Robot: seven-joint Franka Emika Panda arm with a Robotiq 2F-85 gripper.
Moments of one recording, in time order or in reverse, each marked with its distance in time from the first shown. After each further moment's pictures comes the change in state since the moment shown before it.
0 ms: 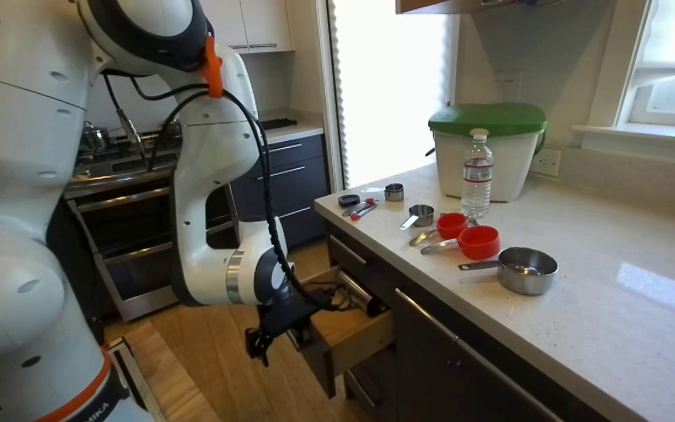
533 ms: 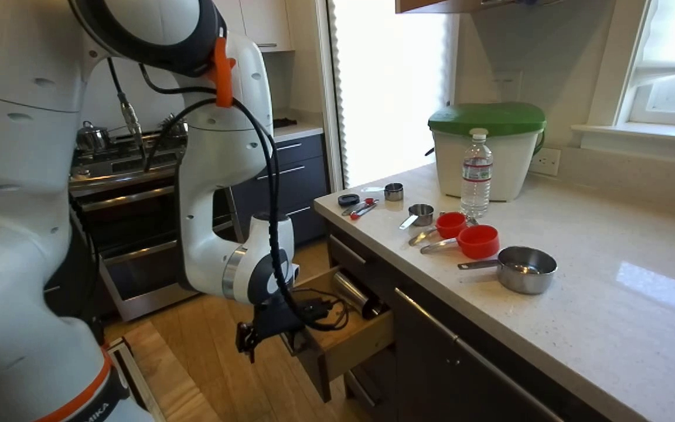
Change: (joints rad) arm -0.493 -0.014 0.422 -0.012 0.076 -0.160 -0.043
